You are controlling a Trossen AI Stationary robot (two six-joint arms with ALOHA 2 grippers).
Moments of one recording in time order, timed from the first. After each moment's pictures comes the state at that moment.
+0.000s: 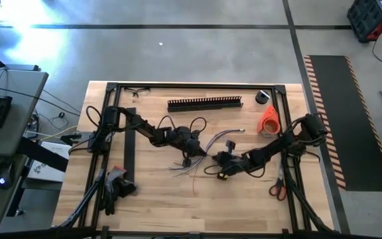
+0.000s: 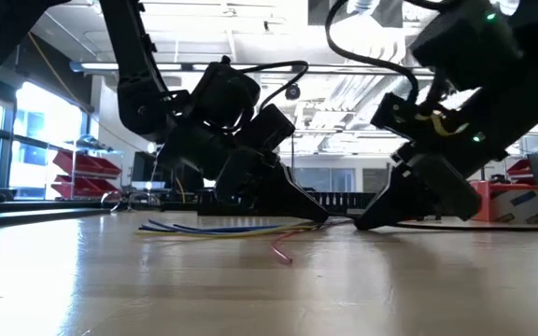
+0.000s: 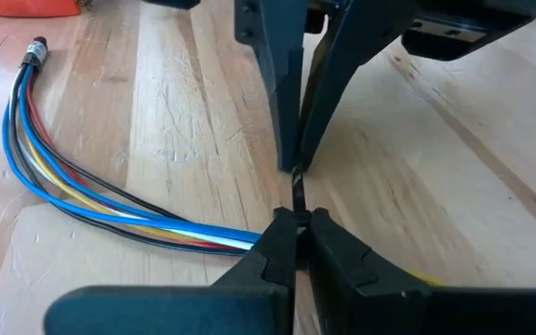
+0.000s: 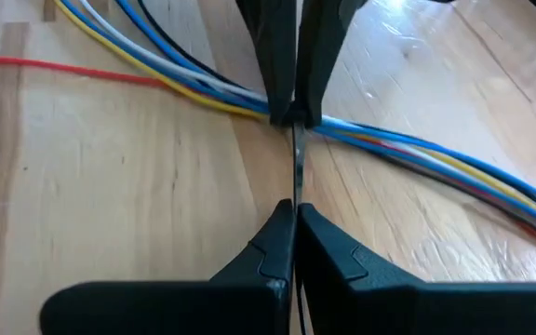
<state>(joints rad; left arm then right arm) 0.06 2.12 0.89 0.75 0.28 0.17 0.37 1.79 0.59 0.31 0.55 0.36</state>
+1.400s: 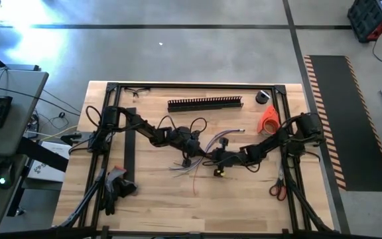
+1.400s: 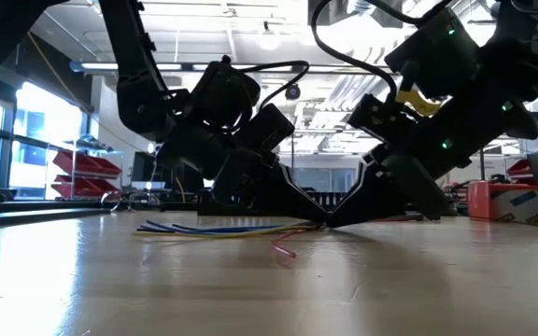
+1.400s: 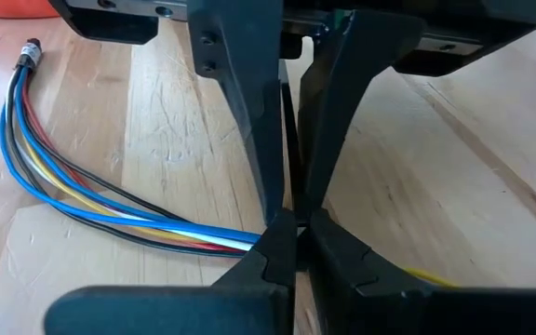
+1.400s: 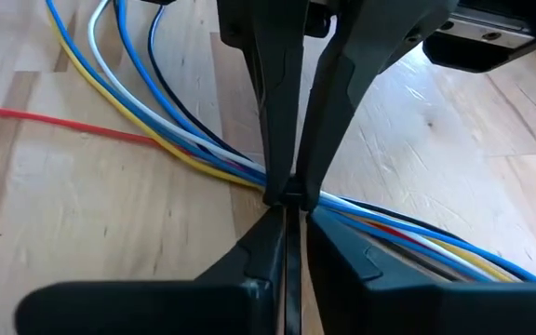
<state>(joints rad) 0.06 2.12 0.89 0.73 0.28 0.19 0.26 1.85 0.58 0.57 0.42 0.13</state>
